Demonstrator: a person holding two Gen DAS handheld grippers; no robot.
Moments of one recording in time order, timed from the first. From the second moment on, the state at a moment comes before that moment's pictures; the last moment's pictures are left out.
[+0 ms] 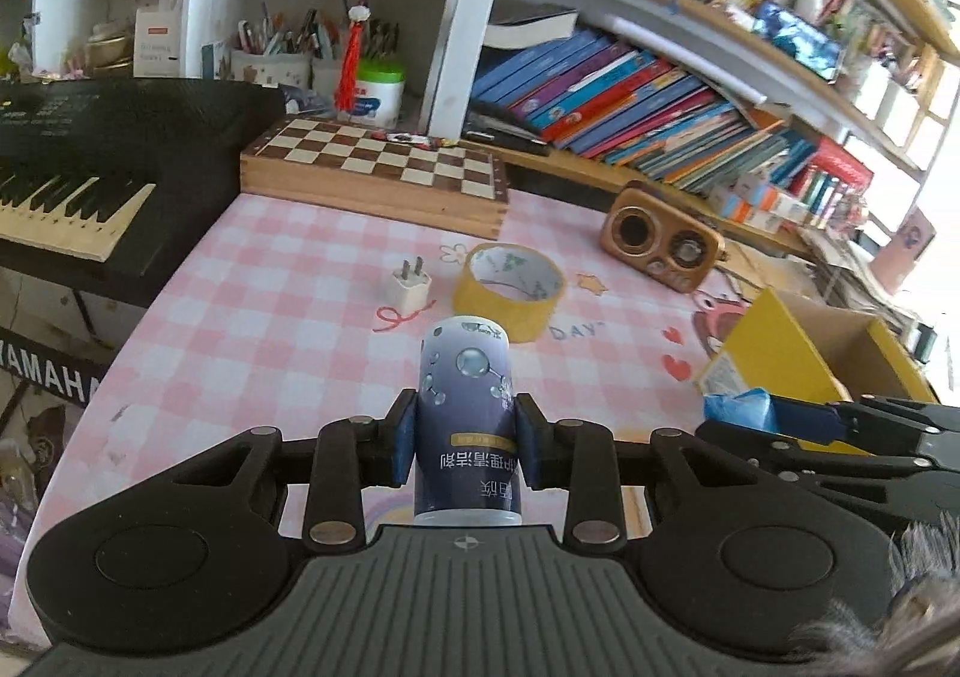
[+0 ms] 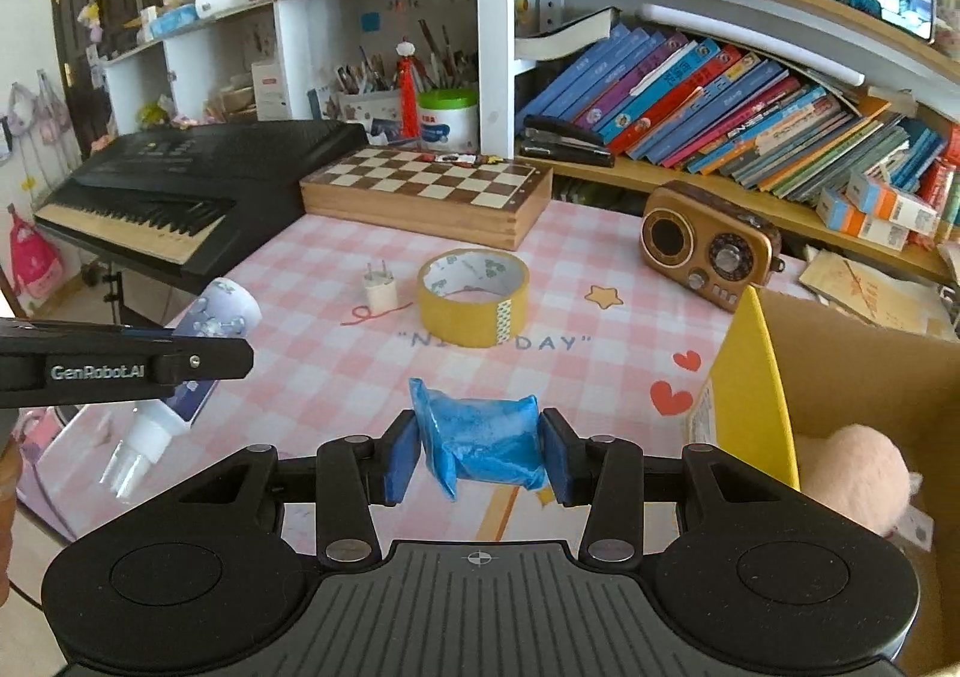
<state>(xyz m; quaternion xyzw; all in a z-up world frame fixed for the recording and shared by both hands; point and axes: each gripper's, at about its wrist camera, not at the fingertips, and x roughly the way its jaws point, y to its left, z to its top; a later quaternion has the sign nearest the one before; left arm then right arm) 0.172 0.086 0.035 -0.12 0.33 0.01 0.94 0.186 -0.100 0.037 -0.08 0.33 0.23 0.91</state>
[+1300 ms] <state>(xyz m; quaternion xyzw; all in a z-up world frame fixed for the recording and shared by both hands) 0.022 0.014 0.031 -0.10 0.37 -0.18 0.91 -0.001 -0.178 0.029 0.00 0.37 0.09 0.93</state>
